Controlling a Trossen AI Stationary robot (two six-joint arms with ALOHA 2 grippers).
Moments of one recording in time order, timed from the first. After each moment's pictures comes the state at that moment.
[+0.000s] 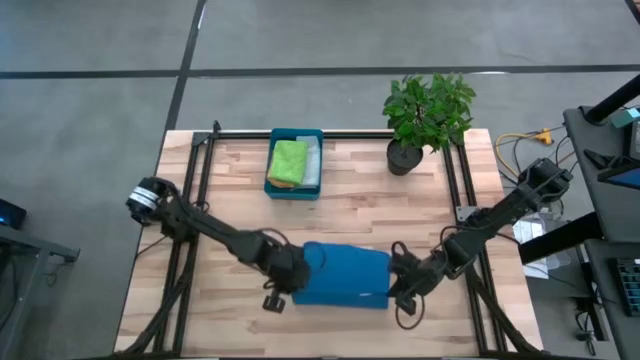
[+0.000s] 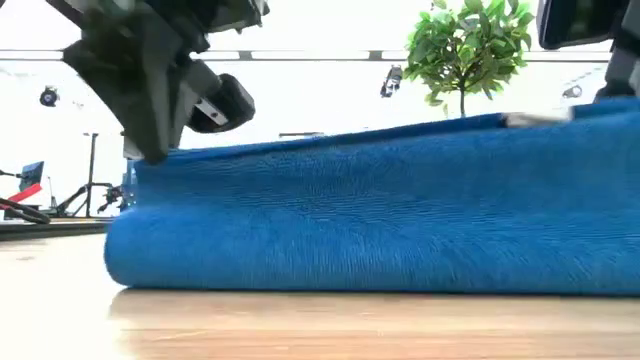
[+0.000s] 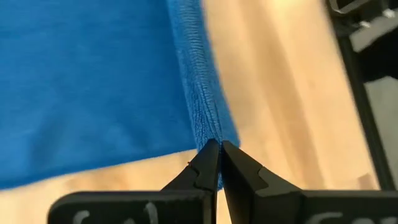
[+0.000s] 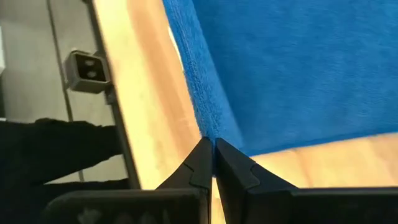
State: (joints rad) left arm -0.41 1.71 1.15 -0.50 0.18 -0.19; right arm 0.67 1.37 0.71 -0.20 0.08 1.14
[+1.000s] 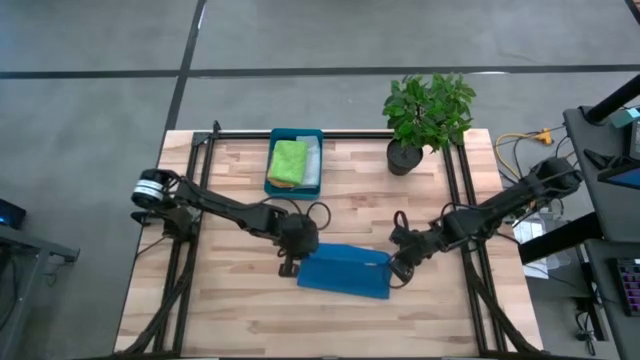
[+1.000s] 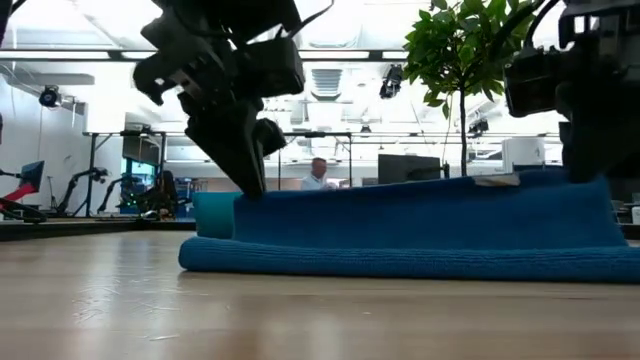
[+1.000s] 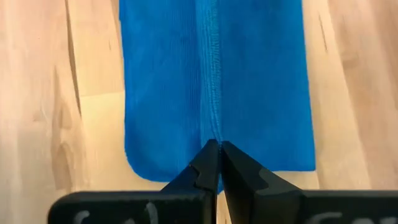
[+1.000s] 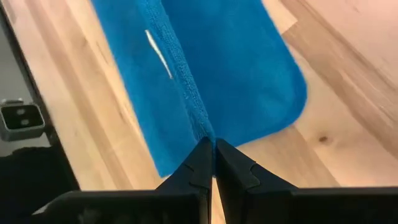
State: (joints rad) left arm -0.16 1.69 1.07 -0.41 0.12 -0.04; right arm 0.41 1.23 0.56 -0.29 -0.03 1.12
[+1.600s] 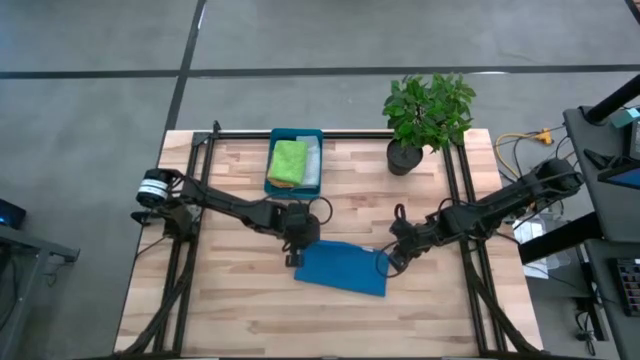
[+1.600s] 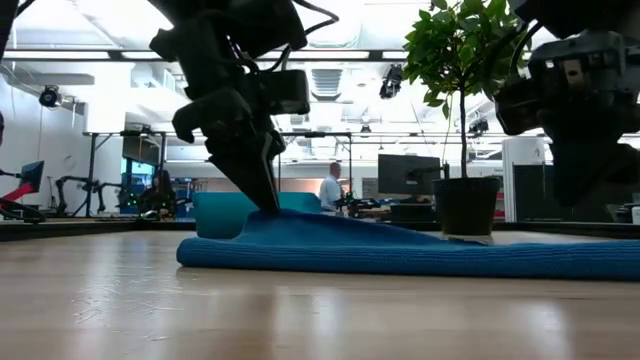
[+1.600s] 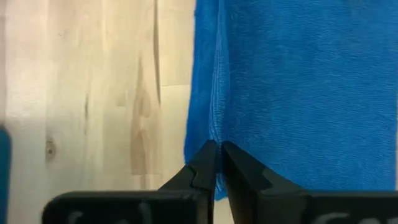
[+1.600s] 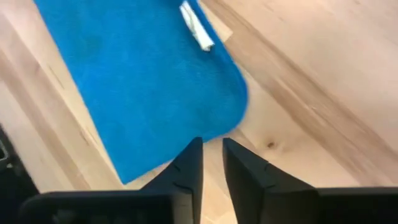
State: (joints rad) left arm -0.11 1.73 1.07 -0.40 -0.06 -0.05; right arm 0.33 1.24 0.56 -0.38 -0.03 1.14
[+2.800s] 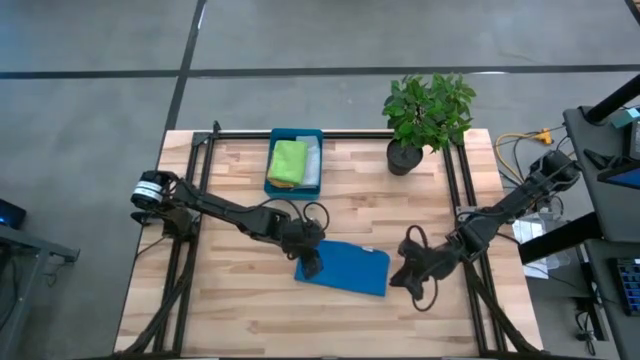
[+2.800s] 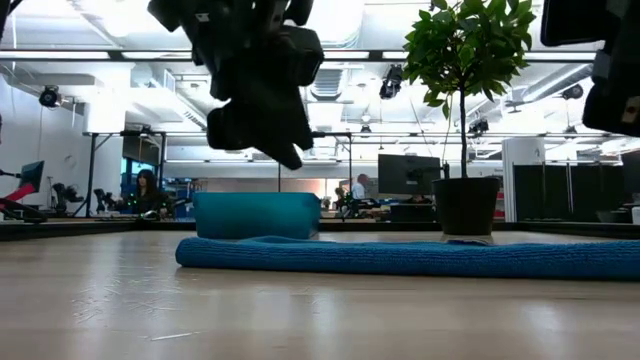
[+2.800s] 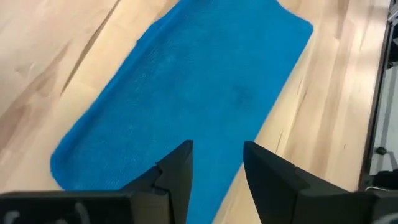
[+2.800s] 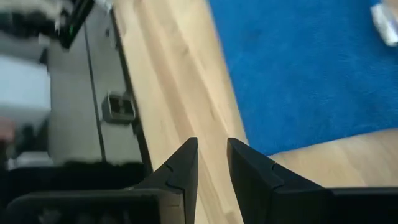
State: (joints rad) left arm -0.19 1.70 1.15 -0.34 0.05 -0.72; right arm 0.64 1.16 0.57 -0.12 0.16 1.18
